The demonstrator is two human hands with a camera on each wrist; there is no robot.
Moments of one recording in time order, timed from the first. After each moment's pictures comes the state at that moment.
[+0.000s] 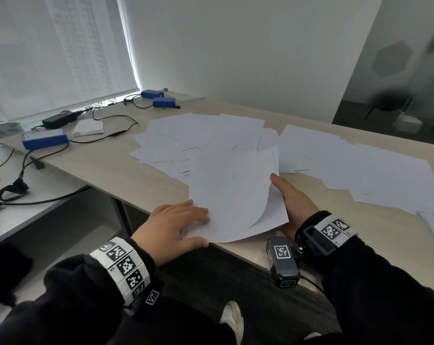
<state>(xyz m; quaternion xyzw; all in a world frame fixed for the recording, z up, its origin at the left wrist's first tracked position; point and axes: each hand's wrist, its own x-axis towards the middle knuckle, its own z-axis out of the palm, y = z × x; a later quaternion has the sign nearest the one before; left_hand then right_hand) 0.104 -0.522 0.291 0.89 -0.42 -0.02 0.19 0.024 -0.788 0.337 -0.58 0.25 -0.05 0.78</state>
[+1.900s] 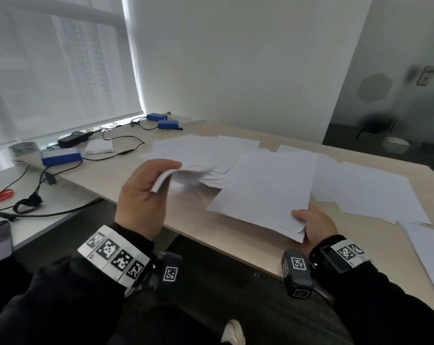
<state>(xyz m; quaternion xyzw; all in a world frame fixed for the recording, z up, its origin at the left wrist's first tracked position) 0.067 -0.513 0.379 0.70 -0.32 0.32 0.55 -0.023 -0.807 0.333 -0.54 0.31 -0.21 0.75</state>
